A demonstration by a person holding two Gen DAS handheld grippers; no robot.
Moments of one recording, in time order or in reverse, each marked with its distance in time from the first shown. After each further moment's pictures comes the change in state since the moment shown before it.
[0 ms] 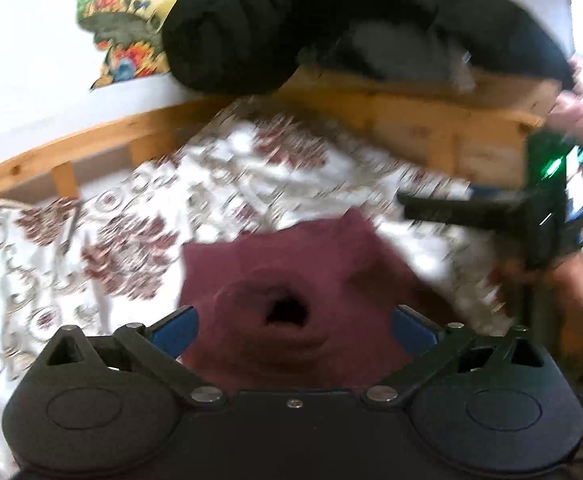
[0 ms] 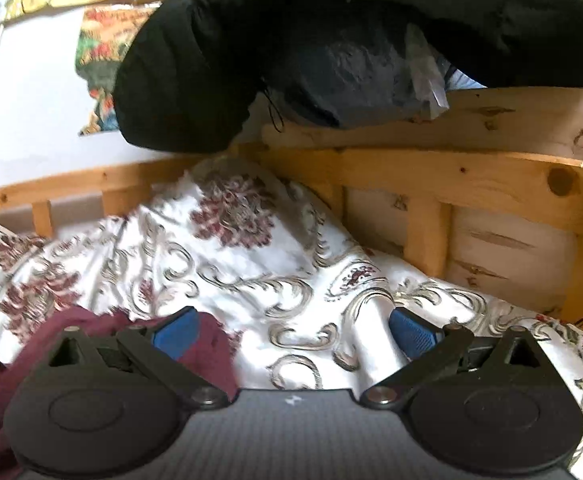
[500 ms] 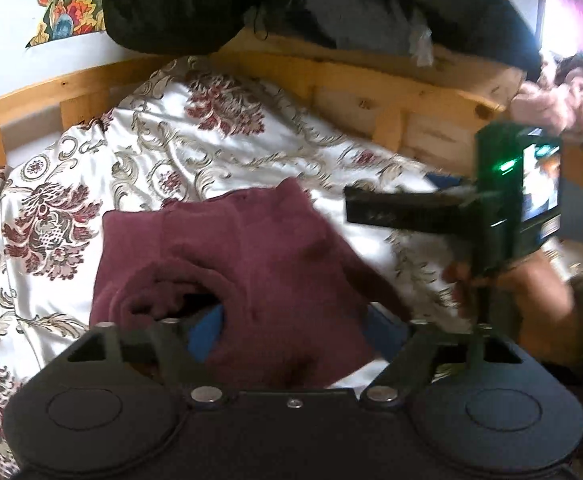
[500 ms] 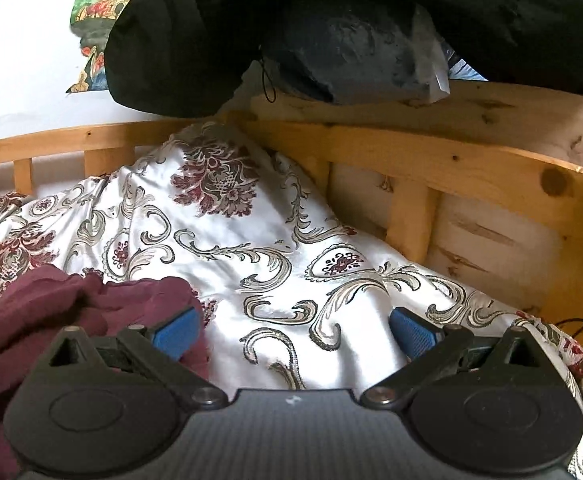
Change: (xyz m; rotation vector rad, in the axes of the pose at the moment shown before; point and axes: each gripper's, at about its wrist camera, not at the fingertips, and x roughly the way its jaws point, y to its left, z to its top) left arm 0.023 -0.003 0.010 -0.042 0.071 -0.256; right arm 0.013 0.001 -0.005 -0.092 0.102 -0.111
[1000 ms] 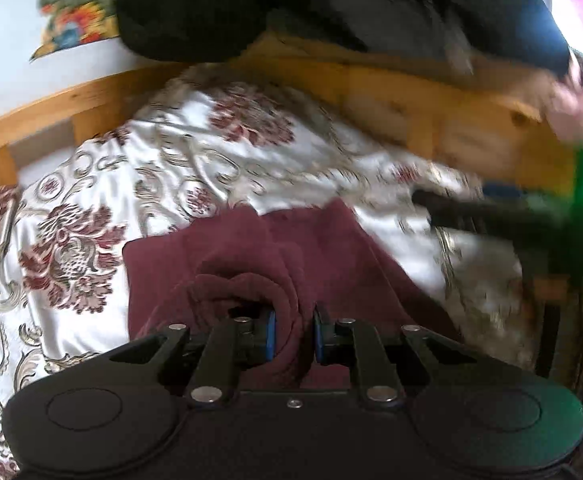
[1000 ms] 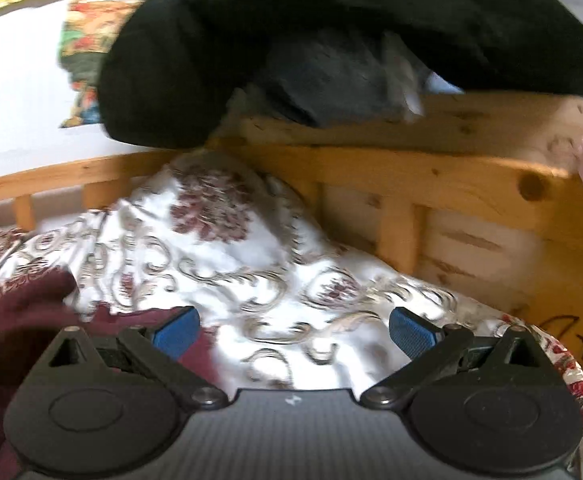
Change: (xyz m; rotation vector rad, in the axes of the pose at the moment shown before) left arm 0.026 0.028 0.027 0.067 0.030 0.071; right arm -0.010 -0.023 0.012 0.099 -0.016 0.003
